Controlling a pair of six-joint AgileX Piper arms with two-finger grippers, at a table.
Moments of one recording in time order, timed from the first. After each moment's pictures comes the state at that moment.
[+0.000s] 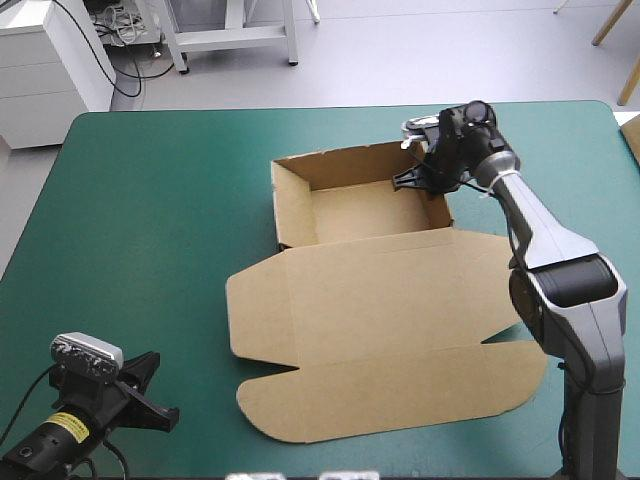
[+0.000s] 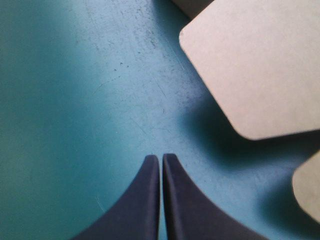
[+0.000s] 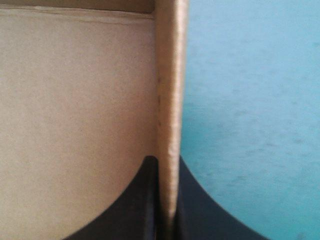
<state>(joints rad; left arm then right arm) -0.30 0.34 -0.41 -0.08 0.73 0.10 0.23 2.15 -2.05 -0.03 1.19 0.00</state>
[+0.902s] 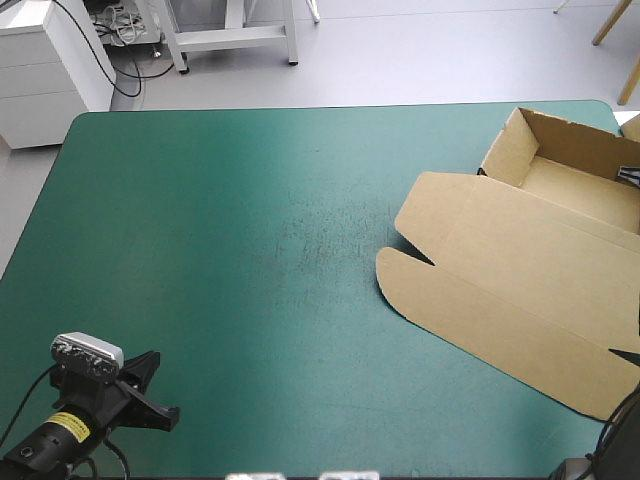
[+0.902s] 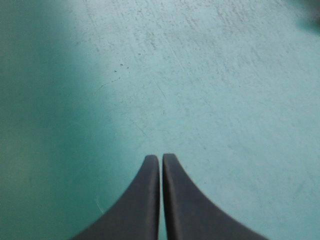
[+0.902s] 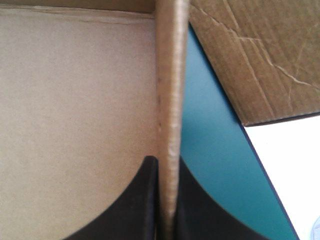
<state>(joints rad) -0.30 0.34 -0.40 -0.08 0.71 0.10 -0.50 2.15 -2.05 -0.05 1.19 -0.04</state>
